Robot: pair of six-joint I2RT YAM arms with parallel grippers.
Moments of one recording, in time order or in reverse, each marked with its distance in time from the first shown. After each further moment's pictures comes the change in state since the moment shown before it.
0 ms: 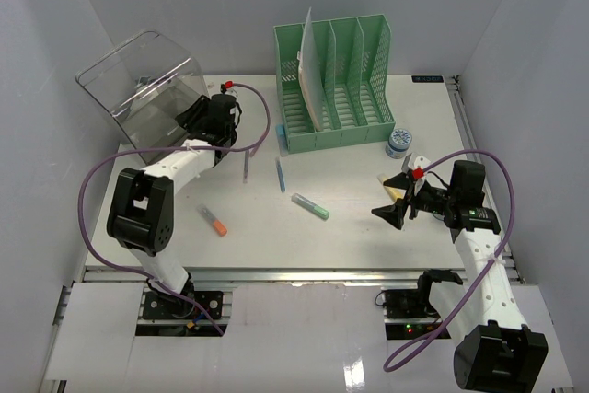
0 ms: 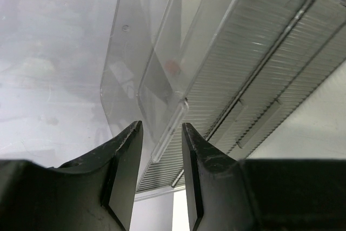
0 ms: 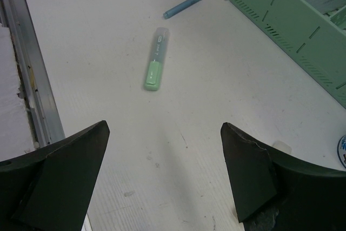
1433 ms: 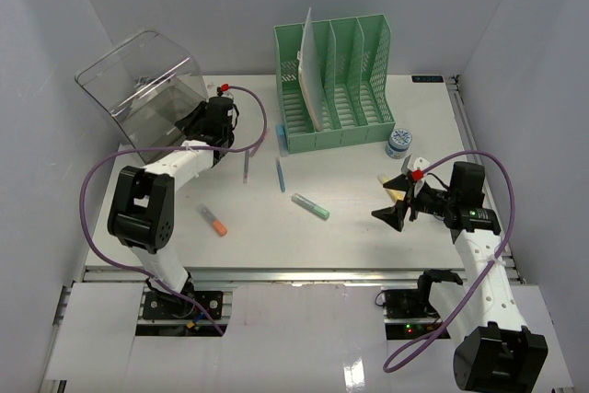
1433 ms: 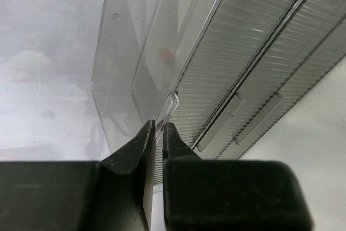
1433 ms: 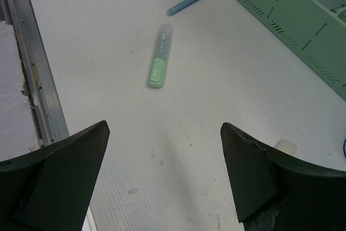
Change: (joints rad) left arm 0.026 0.018 -0.020 0.003 0.007 -0.027; right arm 0.000 -0.007 0.000 -0.033 -0.001 -0.017
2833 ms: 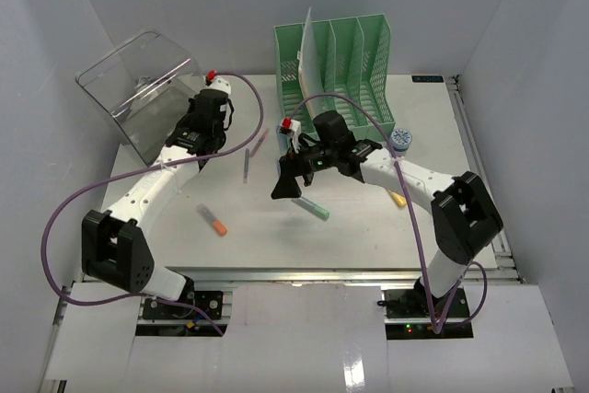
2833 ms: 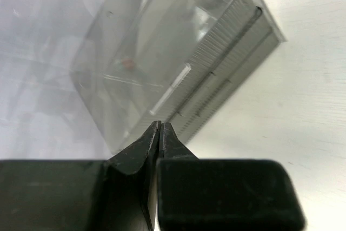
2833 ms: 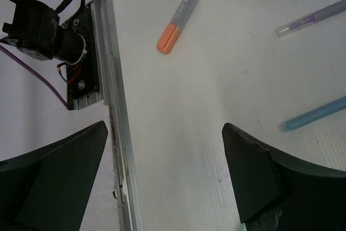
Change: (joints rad) left arm -0.076 -0.280 0.068 -0.361 0.140 -0.315; right arm 0.796 0.851 0.595 0.367 0.340 0.752
